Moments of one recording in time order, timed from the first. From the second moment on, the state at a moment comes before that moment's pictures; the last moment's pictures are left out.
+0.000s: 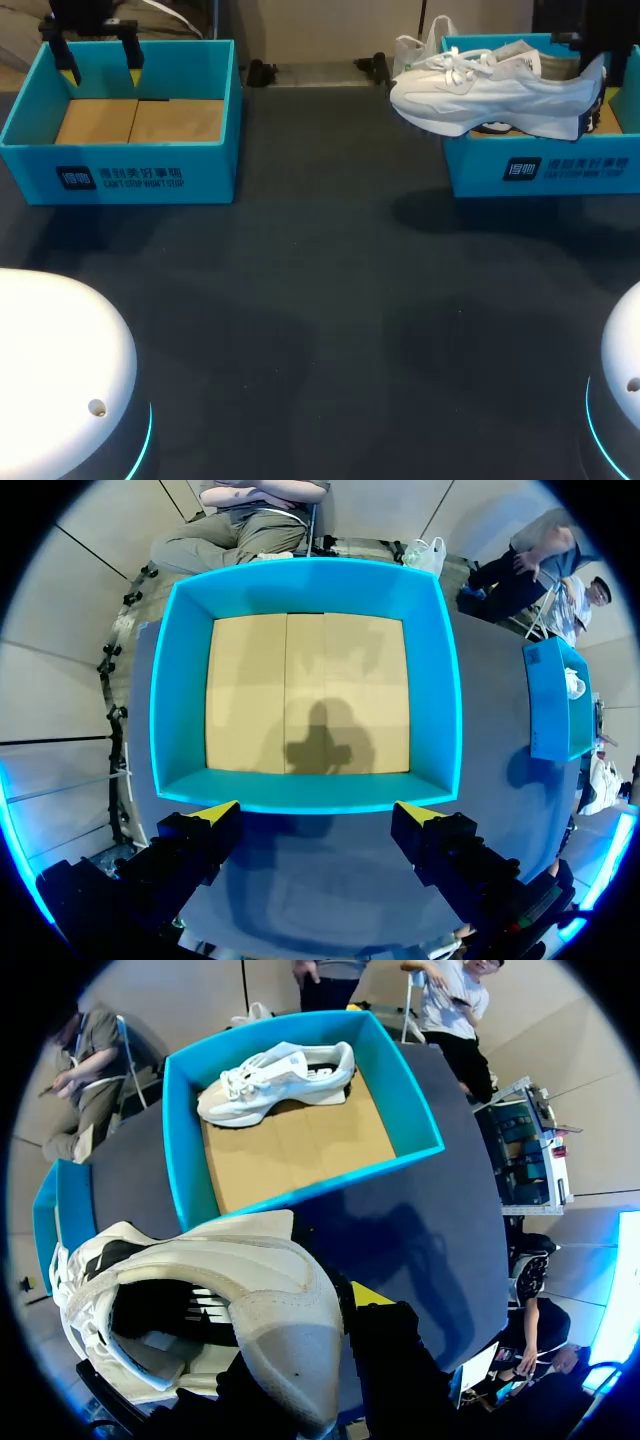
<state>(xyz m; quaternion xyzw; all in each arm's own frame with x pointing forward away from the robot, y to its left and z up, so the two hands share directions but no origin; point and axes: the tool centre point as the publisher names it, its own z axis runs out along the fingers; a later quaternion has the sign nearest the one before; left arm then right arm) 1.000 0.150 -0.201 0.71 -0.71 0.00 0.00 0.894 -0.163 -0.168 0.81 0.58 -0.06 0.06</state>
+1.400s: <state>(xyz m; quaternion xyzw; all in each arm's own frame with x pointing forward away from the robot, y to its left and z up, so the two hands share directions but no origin) 1.000 0.150 -0.201 0.71 -0.71 0.00 0.00 0.728 -0.010 -0.260 0.79 0.61 -0.06 0.06</state>
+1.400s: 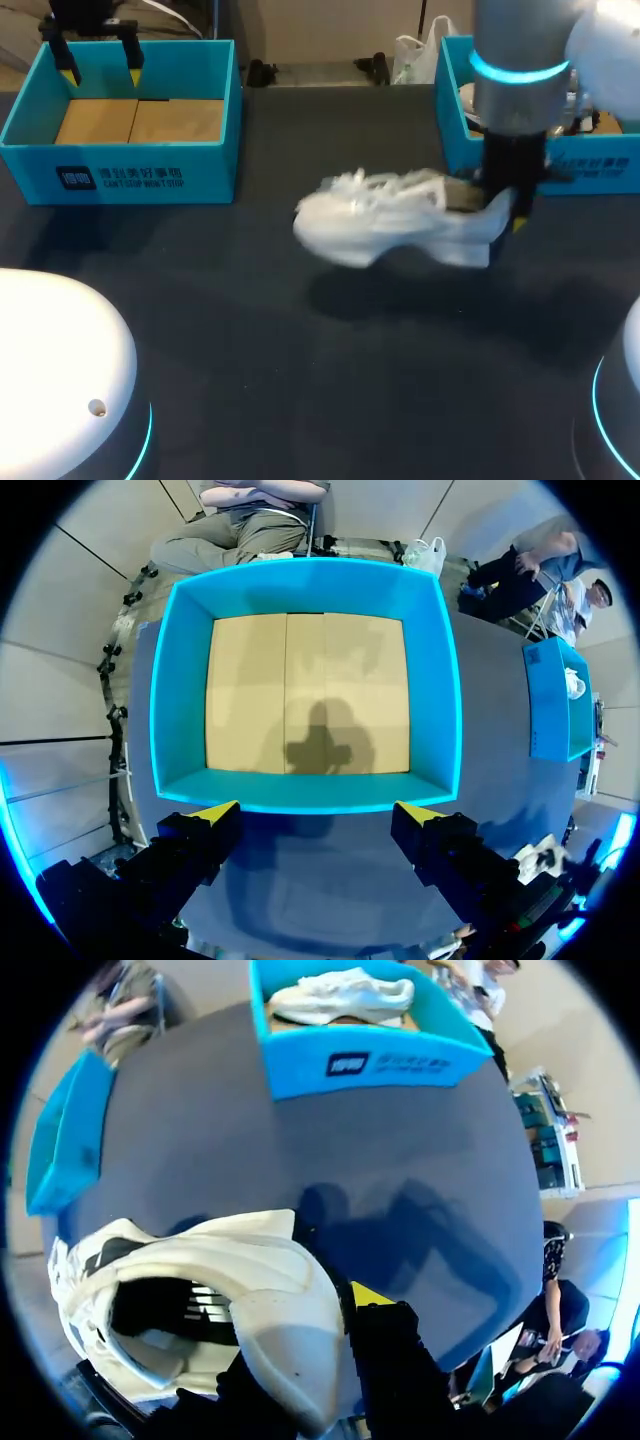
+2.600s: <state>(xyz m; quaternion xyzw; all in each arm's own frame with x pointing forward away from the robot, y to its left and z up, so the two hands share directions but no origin) 1.000 0.150 -0.201 0.71 -0.71 0.00 0.00 0.709 0.059 -0.352 0.75 0.64 -0.08 0.11</state>
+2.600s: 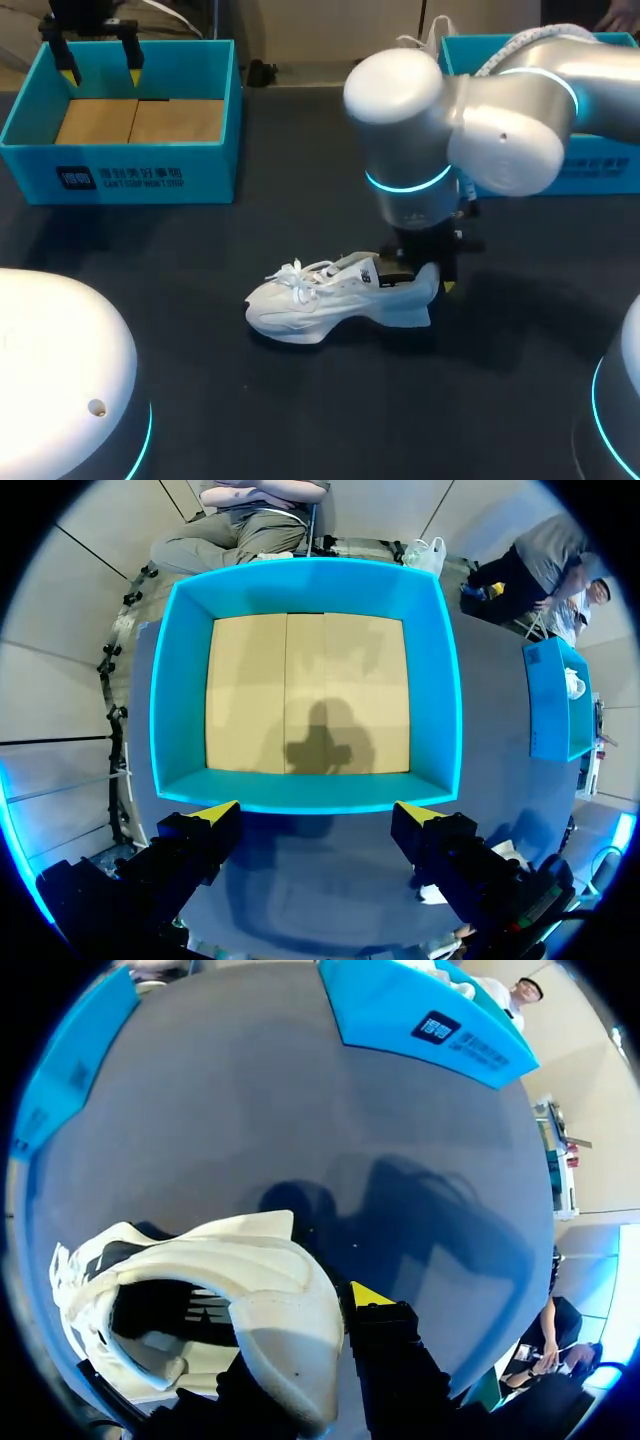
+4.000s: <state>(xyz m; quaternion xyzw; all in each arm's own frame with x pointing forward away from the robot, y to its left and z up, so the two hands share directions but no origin) 1.000 0.150 -0.201 0.71 -0.71 0.00 0.00 0.690 0.068 -0.385 0.77 0.63 -0.08 0.09</state>
